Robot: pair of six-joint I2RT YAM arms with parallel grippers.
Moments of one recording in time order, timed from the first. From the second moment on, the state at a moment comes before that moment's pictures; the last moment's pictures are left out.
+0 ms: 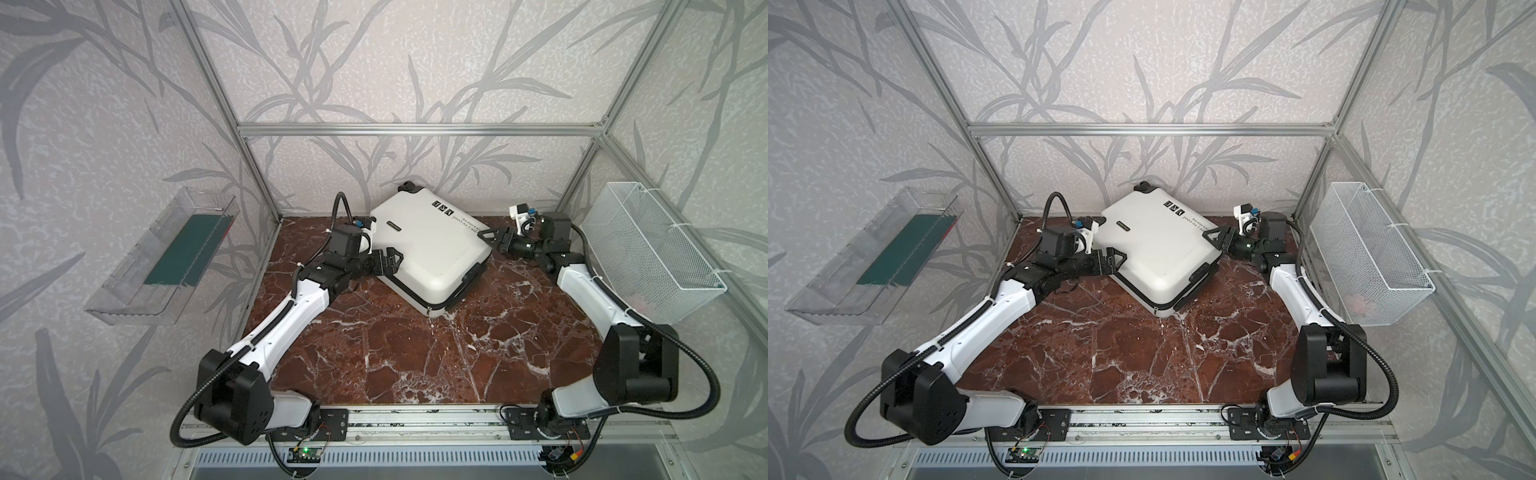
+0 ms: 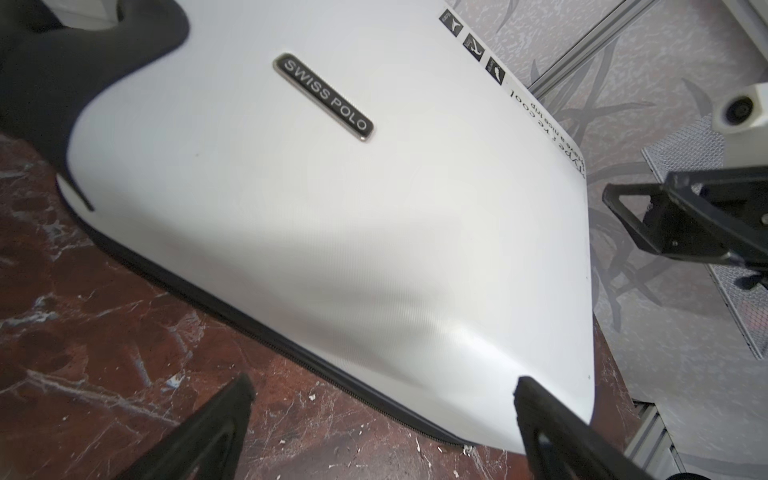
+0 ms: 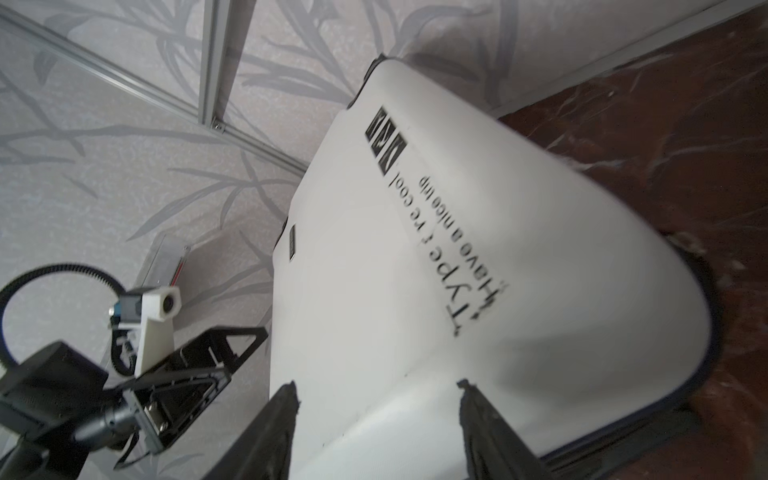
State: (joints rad) left arm -0.38 1.31 1.09 -0.38 0.27 -0.43; right arm 0.01 1.53 1.17 -0.12 -0.79 0.63
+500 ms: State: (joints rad) left arm -0.38 1.15 0.89 -0.36 0.24 -0.51; right arm -0.03 1.94 1.49 -0.14 -0.75 0.76
